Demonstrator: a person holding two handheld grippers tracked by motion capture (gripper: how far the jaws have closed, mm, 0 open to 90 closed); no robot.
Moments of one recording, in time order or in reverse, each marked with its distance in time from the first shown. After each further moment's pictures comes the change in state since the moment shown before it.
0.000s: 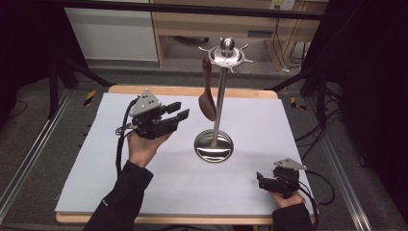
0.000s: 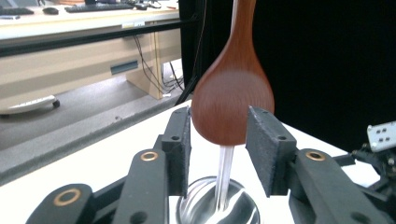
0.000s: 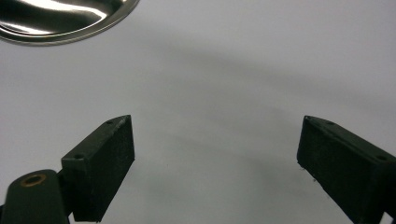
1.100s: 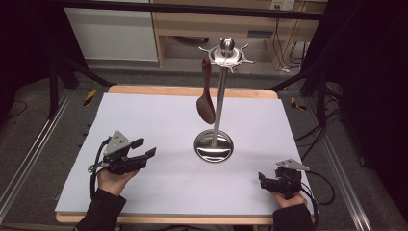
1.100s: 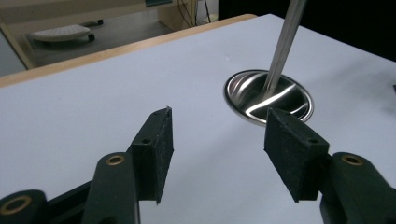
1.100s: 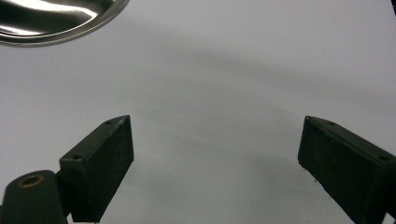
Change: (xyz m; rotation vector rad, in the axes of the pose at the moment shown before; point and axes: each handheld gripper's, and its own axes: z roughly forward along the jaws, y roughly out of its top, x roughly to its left) left arm 0.033 -0.123 -0.059 0.195 0.145 -0.082; right arm -0.005 -0.003 -0.002 0.002 -0.016 0.023
